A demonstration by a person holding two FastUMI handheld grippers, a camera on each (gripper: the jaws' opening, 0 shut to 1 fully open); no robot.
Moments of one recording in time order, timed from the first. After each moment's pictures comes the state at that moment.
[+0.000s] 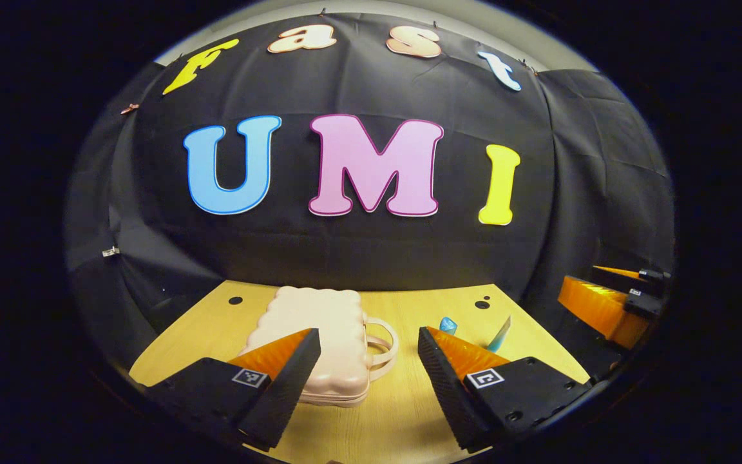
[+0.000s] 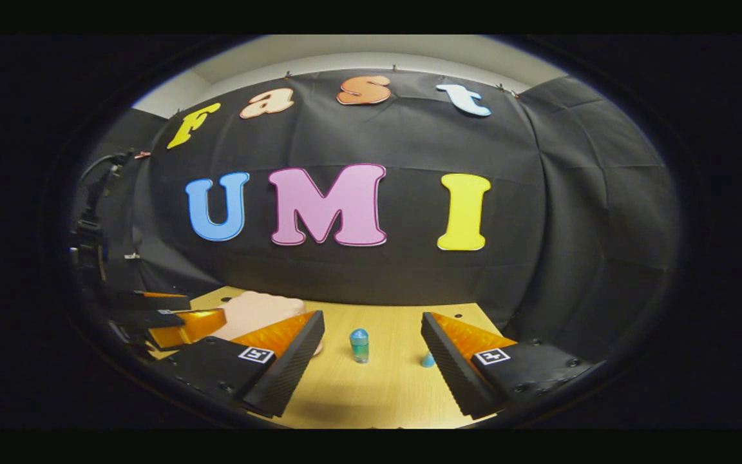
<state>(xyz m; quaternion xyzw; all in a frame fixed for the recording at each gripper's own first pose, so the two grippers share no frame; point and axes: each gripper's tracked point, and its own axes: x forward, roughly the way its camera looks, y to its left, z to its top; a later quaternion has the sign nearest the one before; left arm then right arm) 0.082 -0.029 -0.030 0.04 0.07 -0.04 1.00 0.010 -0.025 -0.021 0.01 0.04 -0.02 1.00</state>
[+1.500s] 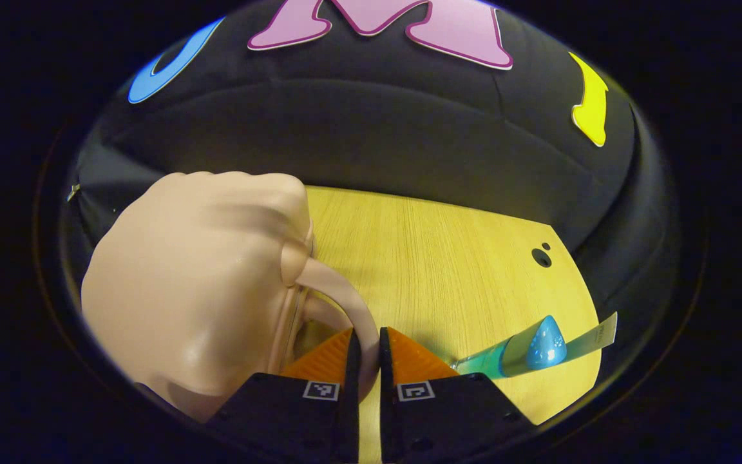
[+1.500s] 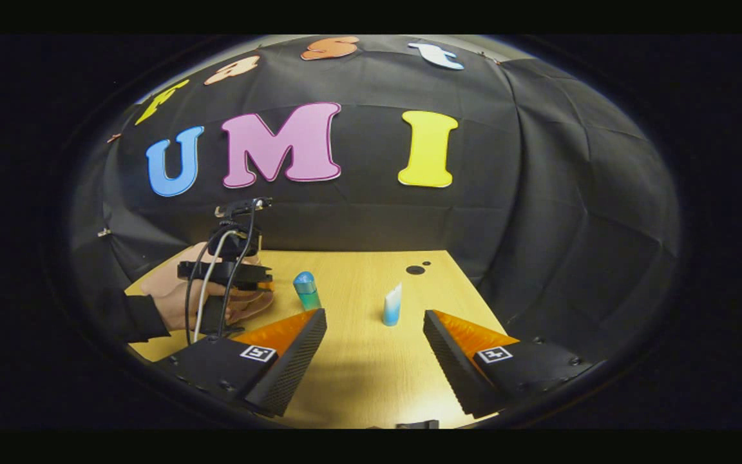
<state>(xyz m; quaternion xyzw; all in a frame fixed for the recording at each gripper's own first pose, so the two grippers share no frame) 0.313 -0.070 -0.206 -0.01 0.31 -0.01 0.95 0.013 -0.095 -0.129 0.02 0.17 -0.08 0.98</state>
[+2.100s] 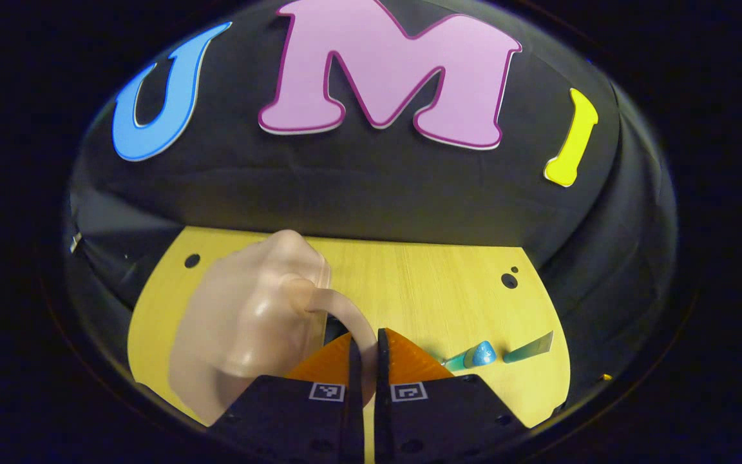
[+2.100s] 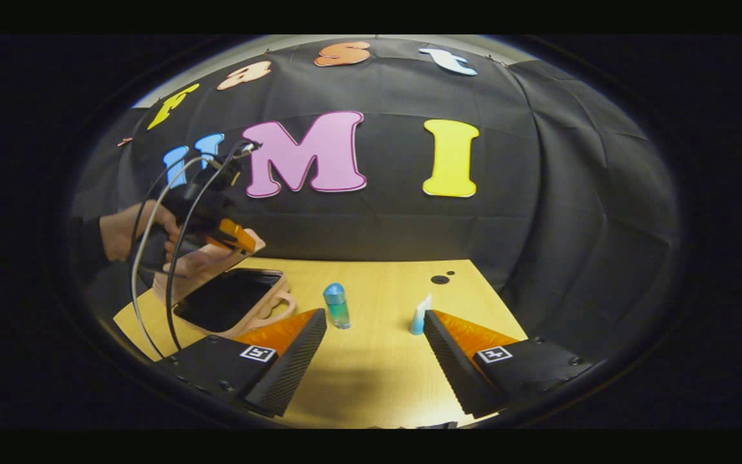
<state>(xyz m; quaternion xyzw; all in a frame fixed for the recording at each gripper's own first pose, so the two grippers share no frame) 0.271 0.002 -0.016 0.02 0.28 -0.03 0.96 0.021 -0.043 -0.109 0.03 0.14 -0.02 0.99</state>
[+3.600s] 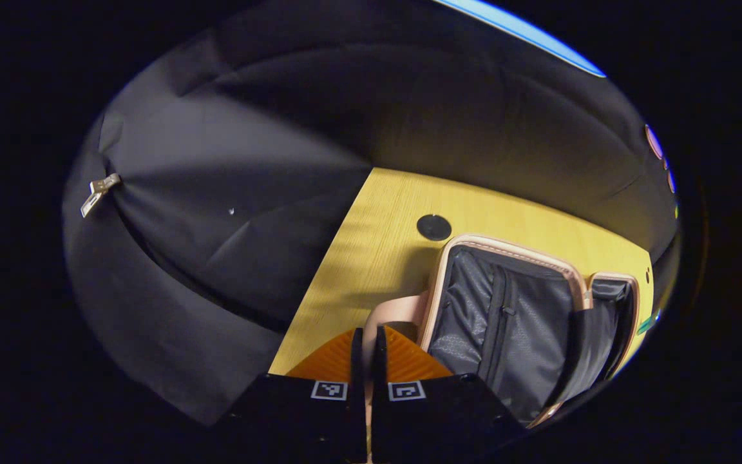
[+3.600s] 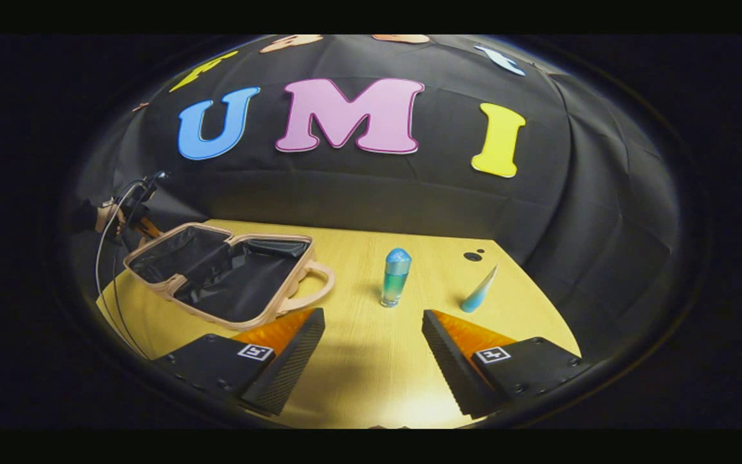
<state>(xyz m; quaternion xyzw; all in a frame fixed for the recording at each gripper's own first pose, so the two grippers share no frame) 0.325 0.516 -0.153 -0.01 0.37 0.15 0.92 0.044 0.058 -0.187 -0.03 0.21 -0.06 0.98</state>
